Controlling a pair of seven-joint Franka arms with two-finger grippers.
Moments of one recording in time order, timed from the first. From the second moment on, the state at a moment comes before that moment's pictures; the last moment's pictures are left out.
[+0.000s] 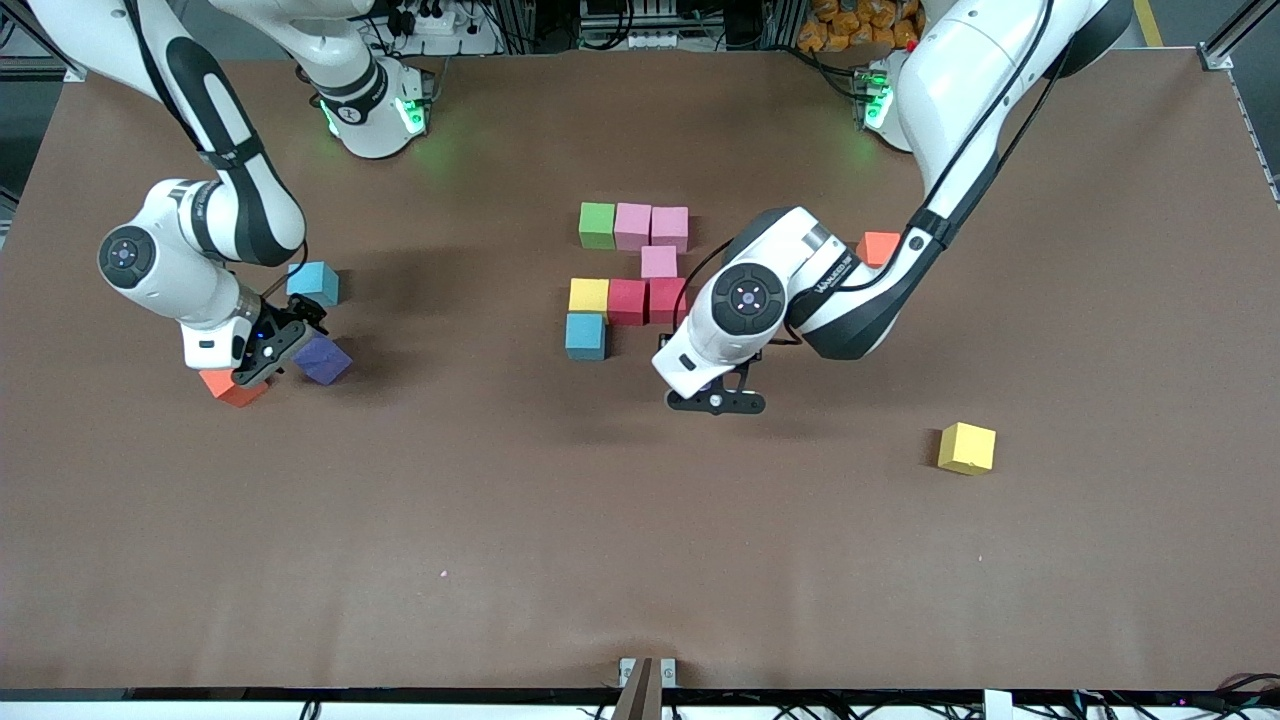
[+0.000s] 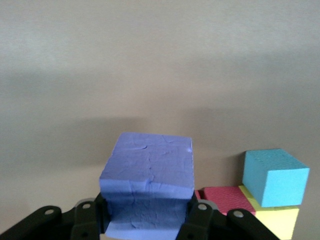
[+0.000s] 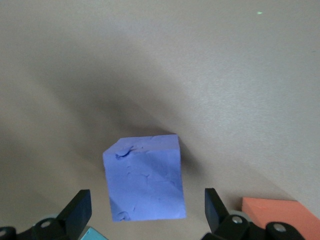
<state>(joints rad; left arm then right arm) -0.25 0.76 -0.56 -1.37 0.22 1.94 -0.72 -0.04 0.21 -0.04 -2.38 0.07 2.54 -0.91</state>
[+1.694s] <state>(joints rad) -0.39 1.00 -0.50 -1.16 -0.01 2.21 -0.70 -0.03 0.32 -0.03 -2.38 0.07 2.62 -0.92</state>
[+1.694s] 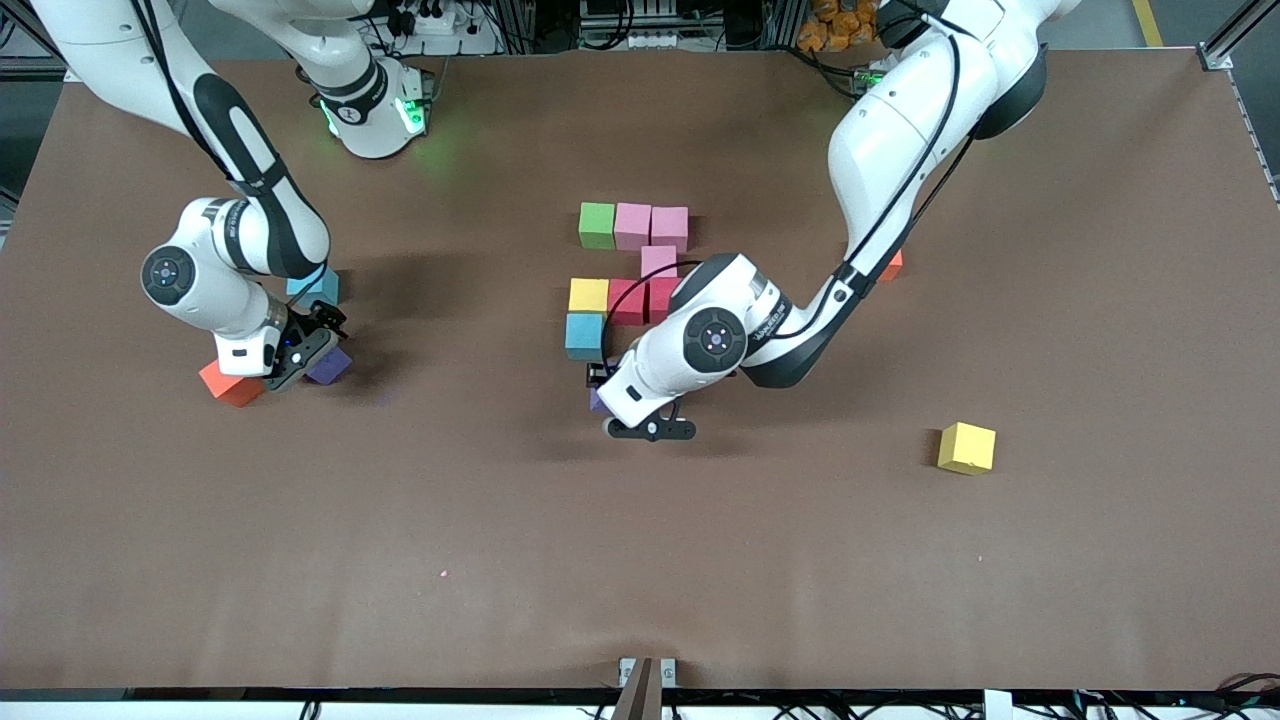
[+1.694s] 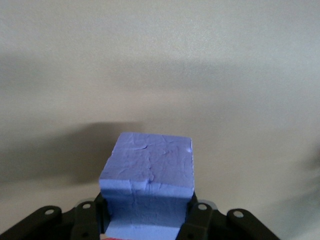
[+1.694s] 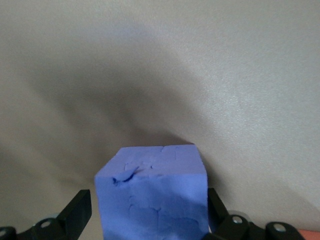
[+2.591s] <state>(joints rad) -0.43 1.04 -0.46 -1.16 -0.12 2.23 -0.71 -0.04 0.33 -0.03 -2.38 0.07 2.62 -0.92</state>
